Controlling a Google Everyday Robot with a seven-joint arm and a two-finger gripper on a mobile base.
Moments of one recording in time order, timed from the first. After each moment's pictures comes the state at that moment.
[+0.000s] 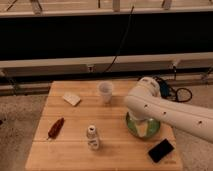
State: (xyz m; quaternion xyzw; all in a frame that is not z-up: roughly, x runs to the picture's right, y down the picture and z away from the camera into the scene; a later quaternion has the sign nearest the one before) arm 0.154 0.168 0.691 -0.28 0.02 -0.14 0.95
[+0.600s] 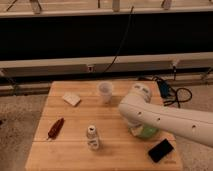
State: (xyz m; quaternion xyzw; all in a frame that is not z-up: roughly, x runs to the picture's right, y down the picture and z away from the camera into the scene) arm 0.126 0.185 0.694 -0.27 0.01 -0.18 0.94
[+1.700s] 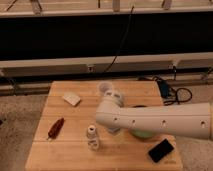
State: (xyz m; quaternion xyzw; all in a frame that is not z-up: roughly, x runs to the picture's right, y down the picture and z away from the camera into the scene) arm 0.038 0.215 0.710 -0.28 -0.04 -0.25 0.93
